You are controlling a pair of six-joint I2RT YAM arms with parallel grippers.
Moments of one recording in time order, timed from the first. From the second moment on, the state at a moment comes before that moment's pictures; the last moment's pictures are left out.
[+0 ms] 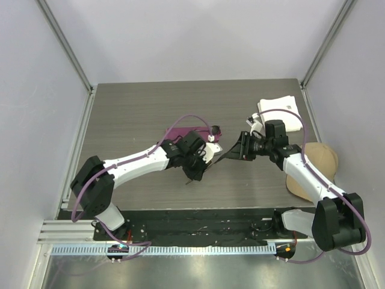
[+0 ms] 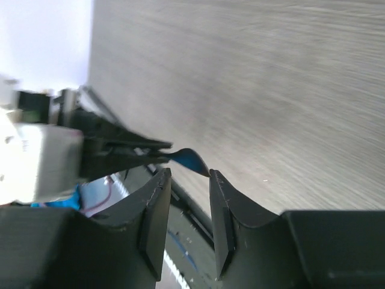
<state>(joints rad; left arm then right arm) -0.90 1.61 1.14 -0.56 0.27 0.03 0.21 1.19 0.73 -0.27 -0.73 0.47</state>
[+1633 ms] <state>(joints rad) -0.34 1.55 1.07 -0.28 0.28 -0.49 0.18 1.37 0.56 0.46 -0.66 0.94</state>
